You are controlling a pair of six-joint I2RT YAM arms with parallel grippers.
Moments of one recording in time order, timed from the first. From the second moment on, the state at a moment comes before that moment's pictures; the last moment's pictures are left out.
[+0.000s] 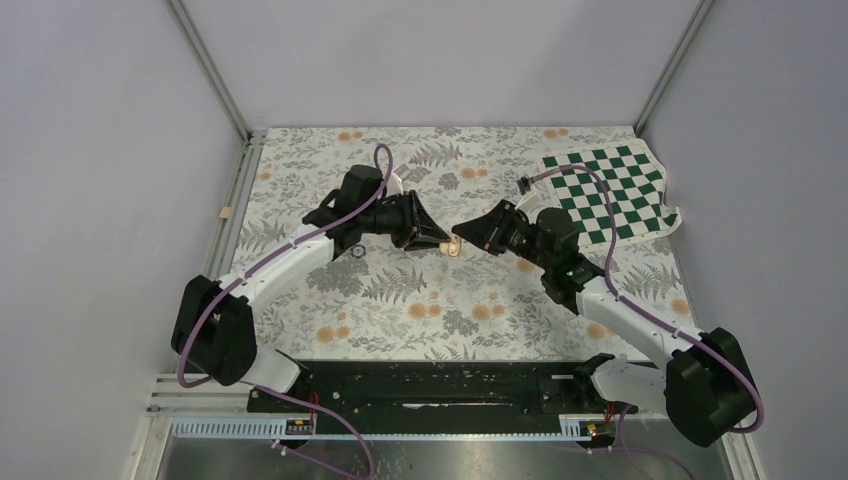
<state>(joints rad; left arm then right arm) -0.53 1.45 1.07 -0.21 0.70 -1.00 0.54 1.15 0.63 0.38 -0.36 0.96</state>
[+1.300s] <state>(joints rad) -0.52 1.44 1.02 -0.08 0.73 -1.10 0.54 1.12 0.48 0.64 -0.24 1.03</state>
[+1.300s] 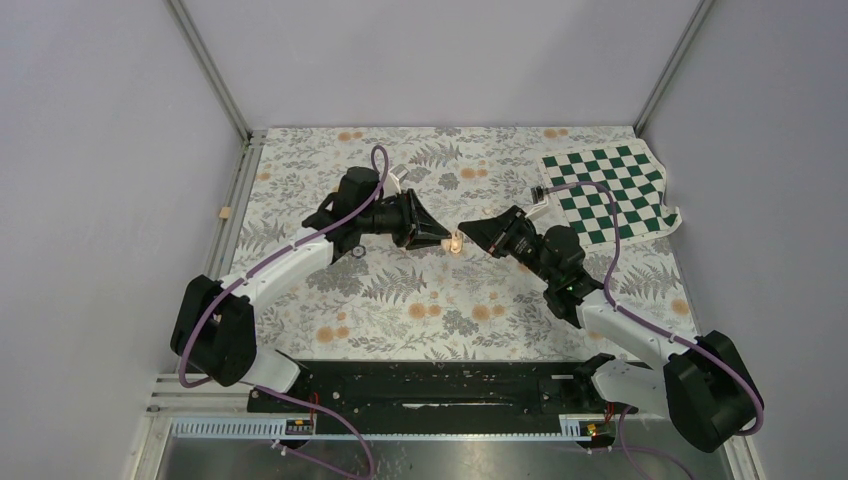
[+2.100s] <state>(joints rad) -0.52 1.43 0.99 -0.06 0.72 -1.12 0.54 1.09 0.48 0.62 -0.20 1.05</state>
